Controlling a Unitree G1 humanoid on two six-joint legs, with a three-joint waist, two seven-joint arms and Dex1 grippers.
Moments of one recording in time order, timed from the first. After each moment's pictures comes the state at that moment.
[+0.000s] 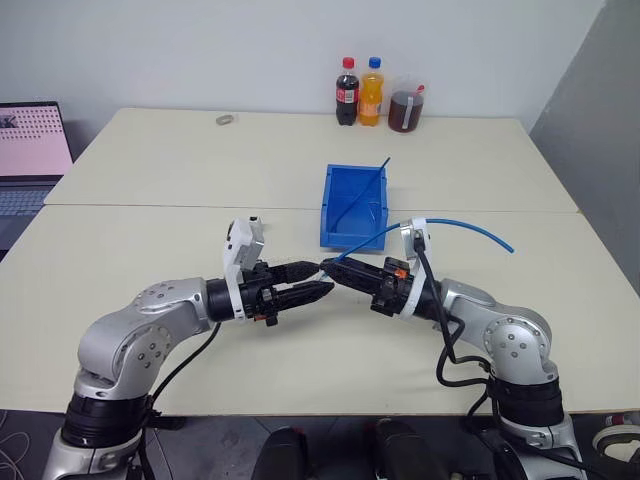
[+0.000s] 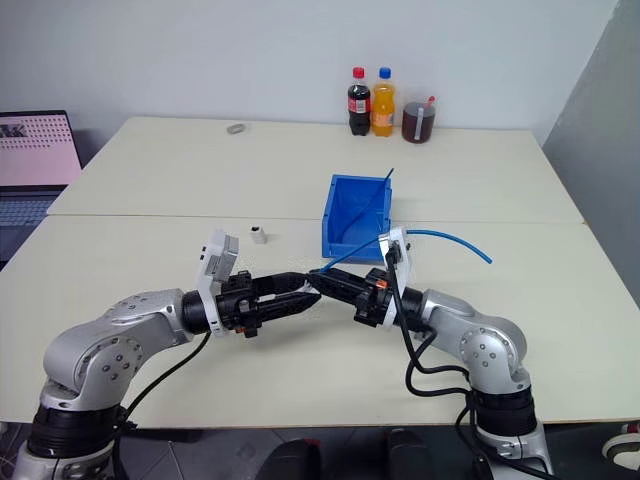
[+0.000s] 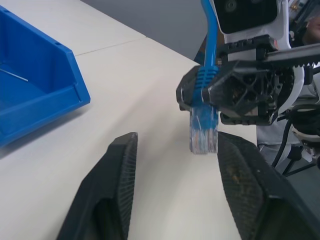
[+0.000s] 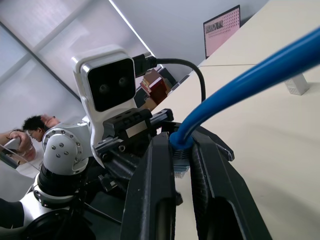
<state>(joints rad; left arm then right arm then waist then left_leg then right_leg) -0.25 0.65 0.09 -0.41 -0.82 0.83 -0.83 -0.40 -0.18 0.01 -0.36 0.96 0.99 0.50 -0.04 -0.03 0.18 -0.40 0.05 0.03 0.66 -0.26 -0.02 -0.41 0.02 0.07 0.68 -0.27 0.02</state>
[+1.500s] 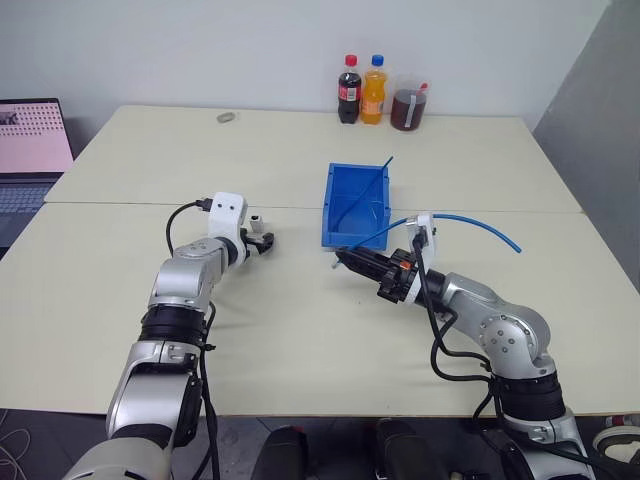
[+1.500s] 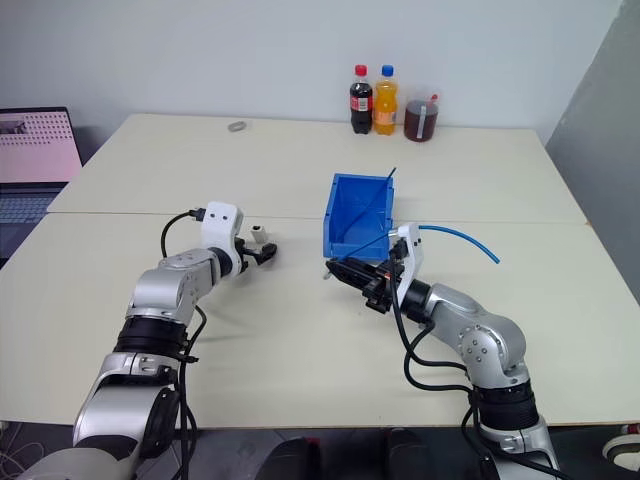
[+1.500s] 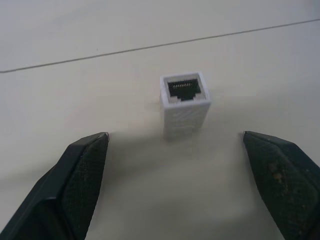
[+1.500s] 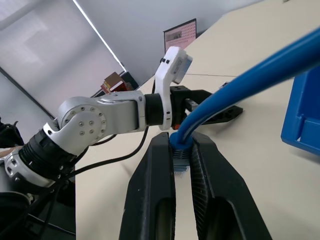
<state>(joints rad) -0.76 0.43 0.03 0.53 -0.17 0.62 -0.30 -0.41 -0.22 0.04 -0.27 0.80 0.83 0.52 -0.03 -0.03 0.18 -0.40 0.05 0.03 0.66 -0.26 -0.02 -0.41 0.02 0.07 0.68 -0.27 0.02</state>
